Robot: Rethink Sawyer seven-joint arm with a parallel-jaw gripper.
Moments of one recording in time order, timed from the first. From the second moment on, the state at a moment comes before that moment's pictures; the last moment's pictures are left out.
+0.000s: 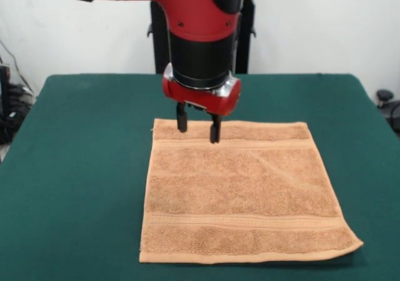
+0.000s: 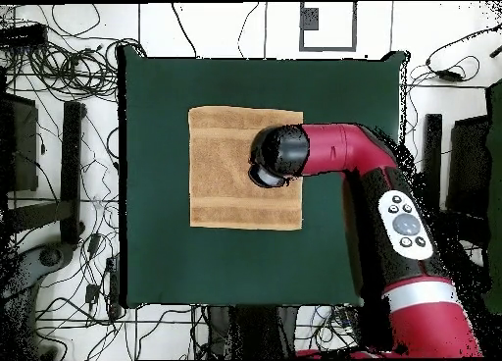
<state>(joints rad) -0.42 -0.55 0.38 1.39 -0.45 0.95 2.30</state>
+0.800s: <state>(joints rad) -0.28 -0.44 0.38 1.12 -0.40 1.11 2.30</state>
